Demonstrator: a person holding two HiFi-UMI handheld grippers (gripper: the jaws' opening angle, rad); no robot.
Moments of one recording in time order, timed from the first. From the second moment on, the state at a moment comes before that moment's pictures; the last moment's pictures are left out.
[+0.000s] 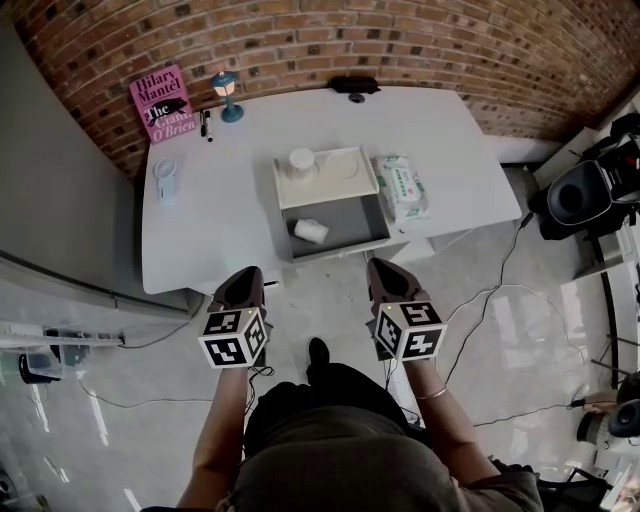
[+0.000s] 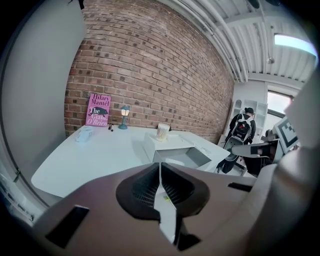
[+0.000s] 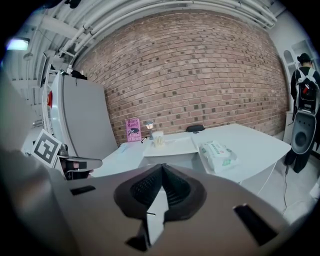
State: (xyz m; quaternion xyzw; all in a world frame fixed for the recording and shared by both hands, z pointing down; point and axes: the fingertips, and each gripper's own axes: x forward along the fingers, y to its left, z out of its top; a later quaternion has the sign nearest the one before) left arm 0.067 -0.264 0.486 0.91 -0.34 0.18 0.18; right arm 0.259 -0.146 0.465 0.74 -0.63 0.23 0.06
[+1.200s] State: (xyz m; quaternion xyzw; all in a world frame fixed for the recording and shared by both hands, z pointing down) left arm 0.079 -0.256 0.488 0.90 -0.34 0.19 0.18; right arm 0.281 -0.133 0.467 0.75 -0.62 0.22 0.05
